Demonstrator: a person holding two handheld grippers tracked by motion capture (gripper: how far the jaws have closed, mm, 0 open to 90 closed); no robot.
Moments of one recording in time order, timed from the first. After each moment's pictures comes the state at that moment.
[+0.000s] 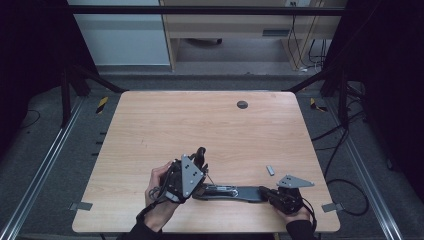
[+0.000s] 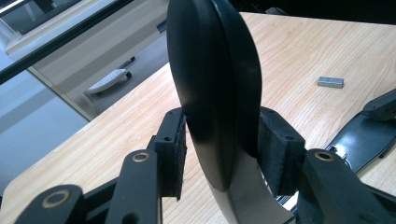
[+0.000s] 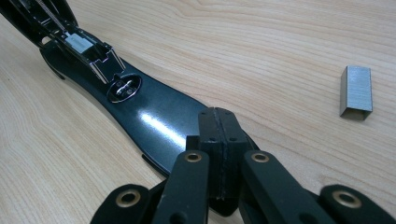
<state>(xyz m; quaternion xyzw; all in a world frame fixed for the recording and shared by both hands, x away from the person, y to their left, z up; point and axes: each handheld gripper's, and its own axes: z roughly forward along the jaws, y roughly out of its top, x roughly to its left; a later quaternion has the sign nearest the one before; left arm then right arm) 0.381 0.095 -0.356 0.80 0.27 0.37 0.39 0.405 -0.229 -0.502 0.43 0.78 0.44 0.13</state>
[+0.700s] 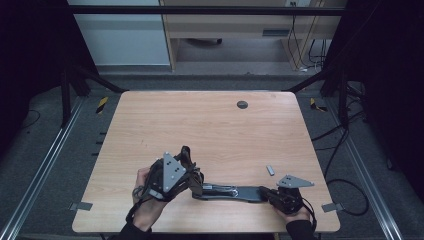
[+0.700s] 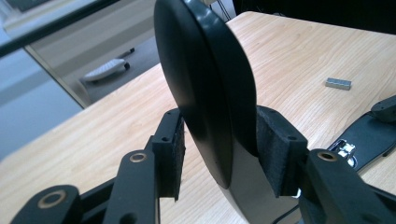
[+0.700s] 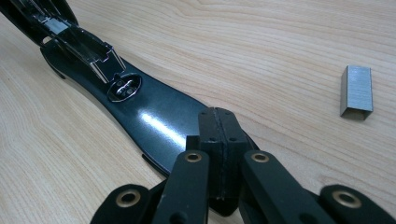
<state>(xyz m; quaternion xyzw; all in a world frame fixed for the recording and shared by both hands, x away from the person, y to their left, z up) 0.385 0.131 -0.357 0.79 0.31 0.34 0.41 0.405 -0.229 -0.502 0.43 0.78 0.44 0.13</state>
